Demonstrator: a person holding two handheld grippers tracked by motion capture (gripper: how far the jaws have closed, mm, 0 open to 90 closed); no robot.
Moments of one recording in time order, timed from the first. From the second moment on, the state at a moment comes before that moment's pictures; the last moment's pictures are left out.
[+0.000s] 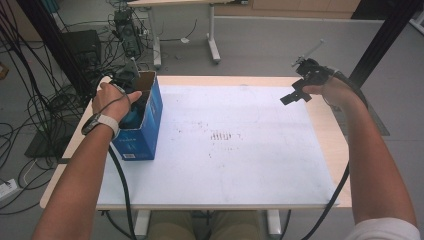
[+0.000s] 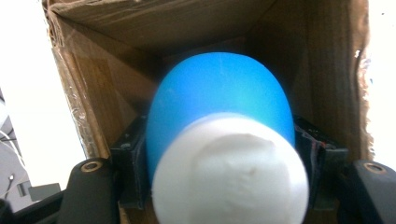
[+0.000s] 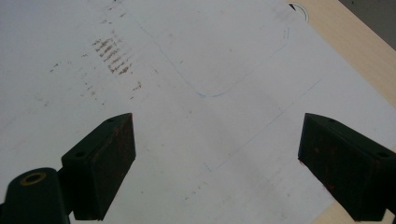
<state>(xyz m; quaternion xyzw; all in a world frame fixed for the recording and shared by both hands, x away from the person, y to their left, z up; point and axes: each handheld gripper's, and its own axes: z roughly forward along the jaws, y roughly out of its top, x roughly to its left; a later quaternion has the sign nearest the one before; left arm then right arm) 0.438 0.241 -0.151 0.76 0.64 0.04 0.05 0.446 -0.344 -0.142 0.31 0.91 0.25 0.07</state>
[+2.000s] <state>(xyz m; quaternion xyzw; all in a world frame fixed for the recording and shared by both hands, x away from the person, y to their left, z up) 0.412 0.192 -0.023 0.89 0.44 0.06 0.12 0.423 -0.354 -0.134 0.32 0.91 0.26 0.07</state>
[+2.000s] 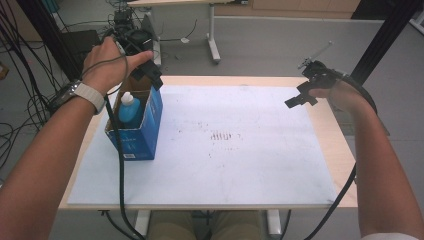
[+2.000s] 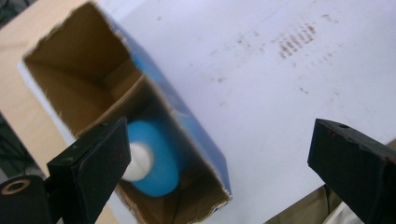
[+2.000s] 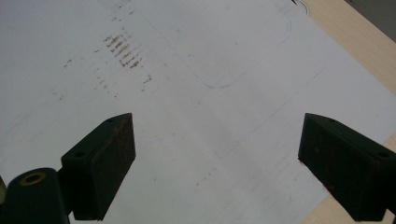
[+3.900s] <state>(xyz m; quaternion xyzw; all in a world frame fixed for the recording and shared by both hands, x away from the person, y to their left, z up) 0.411 0.100 -0.056 0.98 0.14 -0.03 0.12 0.409 -0.360 -0.141 0.33 0.90 0.26 0.07</state>
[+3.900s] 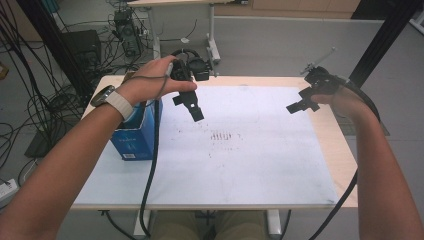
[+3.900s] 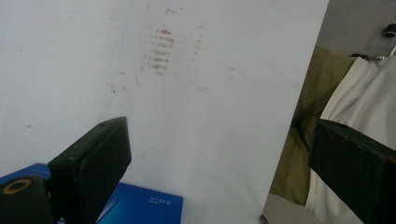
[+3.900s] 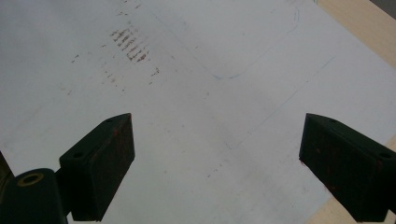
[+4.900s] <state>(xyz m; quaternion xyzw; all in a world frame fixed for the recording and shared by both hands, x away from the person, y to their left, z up) 0.399 0.069 -0.074 0.99 0.06 -0.03 0.10 0.410 -0.364 -0.147 0.34 0.90 0.27 0.06</state>
